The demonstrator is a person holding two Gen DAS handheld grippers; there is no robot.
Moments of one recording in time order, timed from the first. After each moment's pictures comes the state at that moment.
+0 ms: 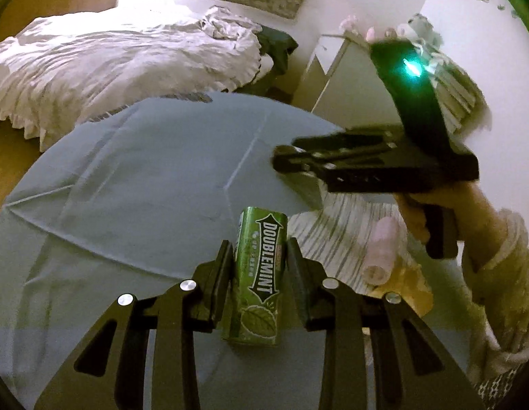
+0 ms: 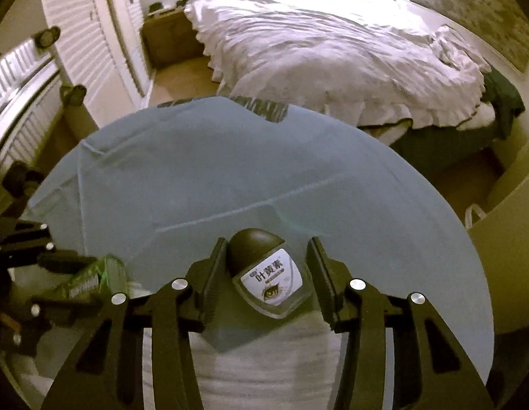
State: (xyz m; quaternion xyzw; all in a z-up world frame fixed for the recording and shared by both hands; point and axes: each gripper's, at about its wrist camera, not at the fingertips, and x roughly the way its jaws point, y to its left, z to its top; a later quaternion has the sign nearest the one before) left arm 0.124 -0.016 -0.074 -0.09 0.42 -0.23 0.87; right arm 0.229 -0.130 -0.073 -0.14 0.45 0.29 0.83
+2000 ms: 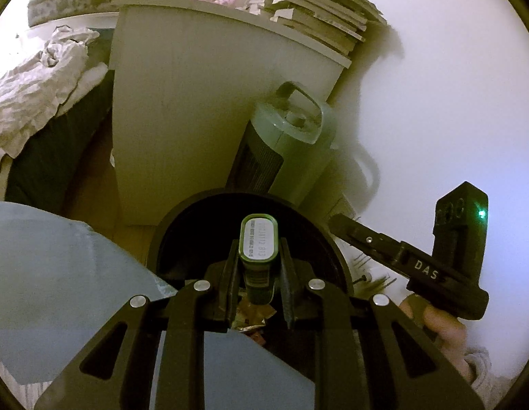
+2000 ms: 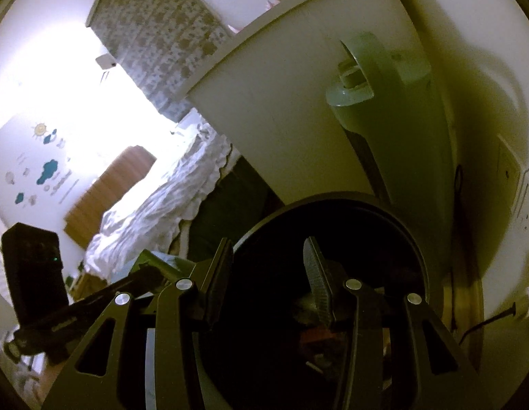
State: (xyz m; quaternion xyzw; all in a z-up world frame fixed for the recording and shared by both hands) left arm 0.167 -0.377 -0.050 -0.01 0.39 -0.44 0.81; right arm 0.052 -0.573 -0.106 0.33 0.24 -0.01 0.91
